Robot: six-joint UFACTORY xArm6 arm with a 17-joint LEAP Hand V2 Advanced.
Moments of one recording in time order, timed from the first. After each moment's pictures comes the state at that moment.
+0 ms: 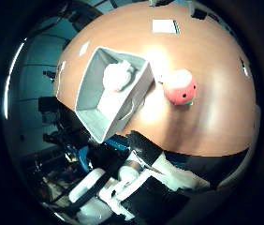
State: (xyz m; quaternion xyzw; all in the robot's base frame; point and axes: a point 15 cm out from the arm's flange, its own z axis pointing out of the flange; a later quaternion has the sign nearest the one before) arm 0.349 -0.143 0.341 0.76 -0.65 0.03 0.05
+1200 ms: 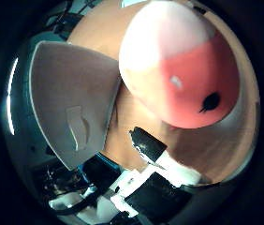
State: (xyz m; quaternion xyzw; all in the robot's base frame) arm 0.361 -0.166 0.146 0.73 -0.68 -0.05 0.05
